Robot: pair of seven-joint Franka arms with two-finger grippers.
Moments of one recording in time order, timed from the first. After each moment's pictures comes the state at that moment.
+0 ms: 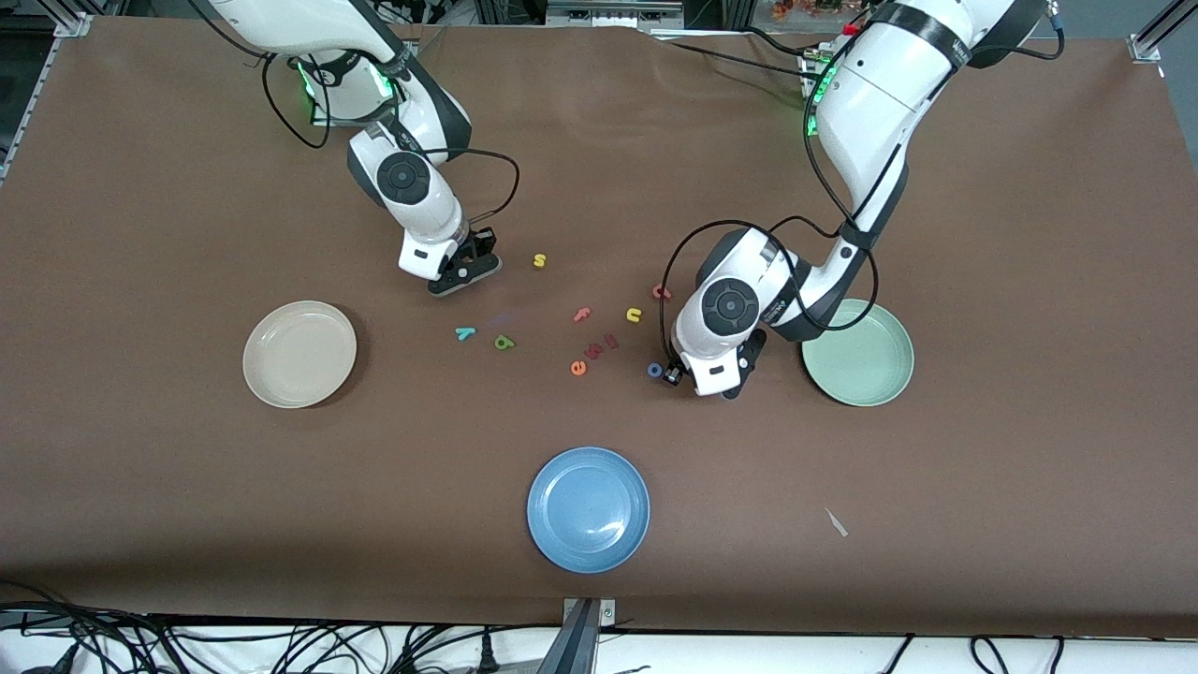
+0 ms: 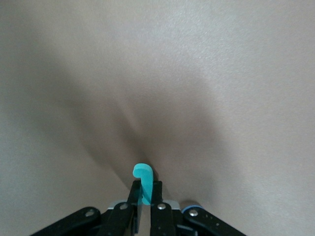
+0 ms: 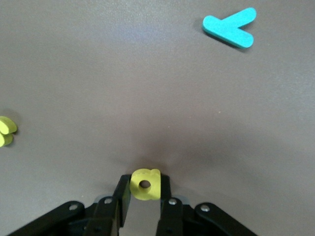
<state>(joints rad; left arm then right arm) -0.34 0.80 -0.26 -1.56 0.07 2.28 -1.66 0.21 0.37 0.36 -2.37 -0.13 2.64 0.22</state>
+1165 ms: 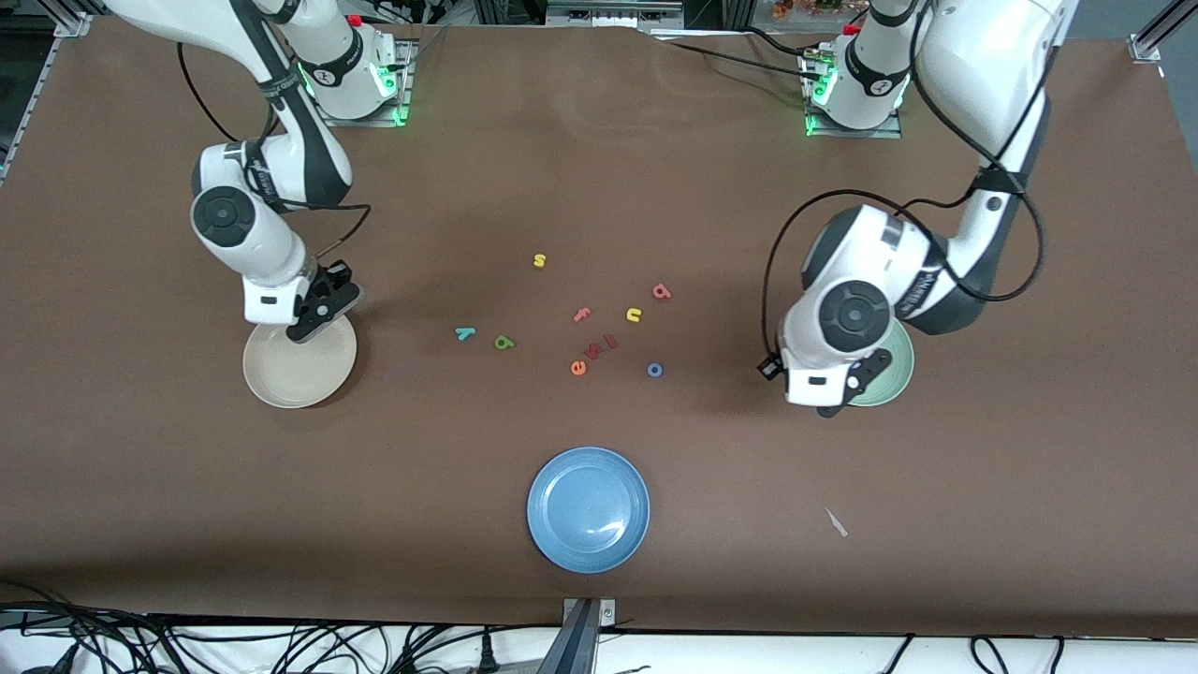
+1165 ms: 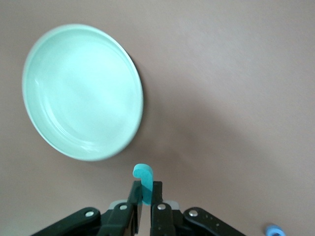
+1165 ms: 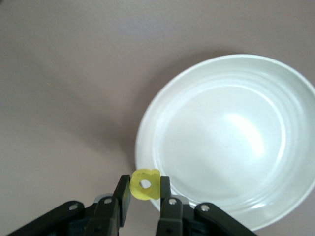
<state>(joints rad) -0.13 0.57 -0.26 -1.54 0.13 1.84 -1.11 0.18 0.24 -0.06 -2.28 -0.14 2.48 -0.58</state>
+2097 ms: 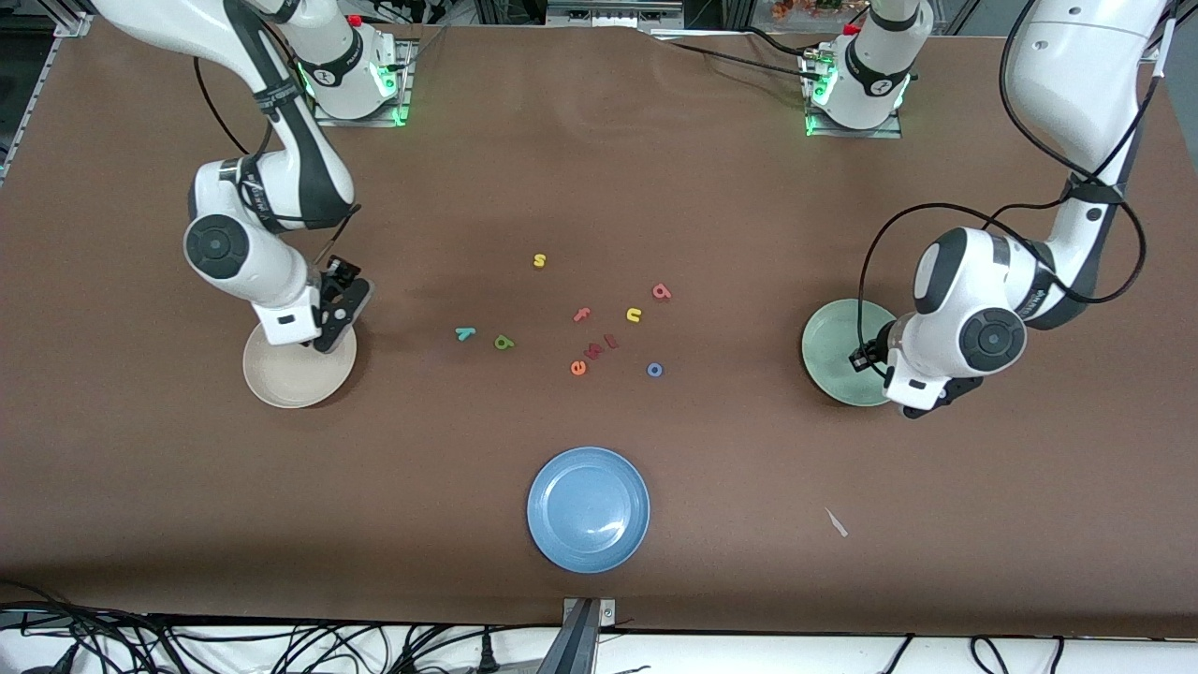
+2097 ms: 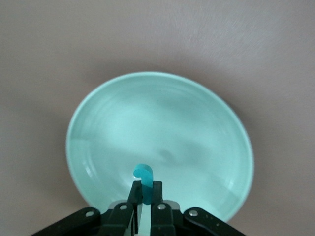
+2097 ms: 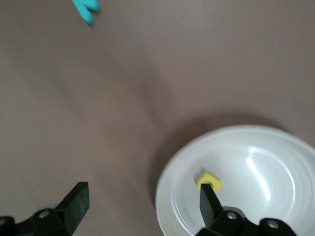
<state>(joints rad) 0.12 0.52 -0.26 -1.87 0.13 2.10 -0.70 0.16 0.29 0.06 -2.12 -0.05 2.27 -0.84</state>
